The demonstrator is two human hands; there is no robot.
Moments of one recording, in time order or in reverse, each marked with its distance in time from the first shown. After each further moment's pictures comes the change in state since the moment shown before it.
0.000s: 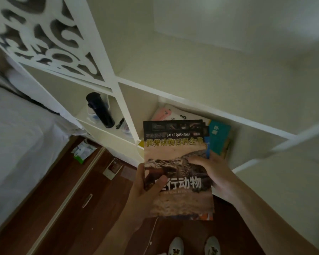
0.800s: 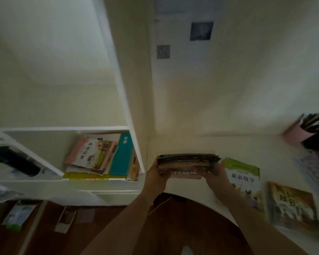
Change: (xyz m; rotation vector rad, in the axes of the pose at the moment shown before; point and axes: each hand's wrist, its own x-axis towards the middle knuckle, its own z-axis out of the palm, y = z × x) left_hand 0.009 -0.093 0.266 0.749 -0.365 0.270; right_hand -0.172 0.091 -0.242 0.097 0.561 -0.271
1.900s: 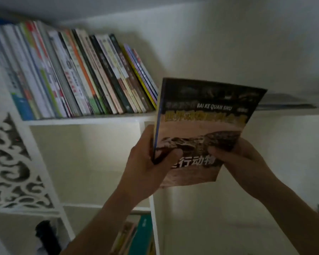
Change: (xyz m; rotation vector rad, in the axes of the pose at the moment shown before) left_hand -0.146 0.364 -0.179 0.036 0.318 0.859; right_hand -0.102 -0.350 -0.043 0.224 -0.235 -0.716
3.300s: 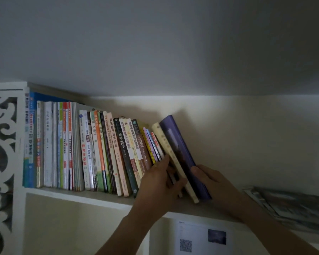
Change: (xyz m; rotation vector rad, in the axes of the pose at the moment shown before) left_hand 0.179 -0.031 -0.008 0.449 0.153 0.155; right_hand 0.211 -0.027 0.024 -0.537 -0.221 -0.210
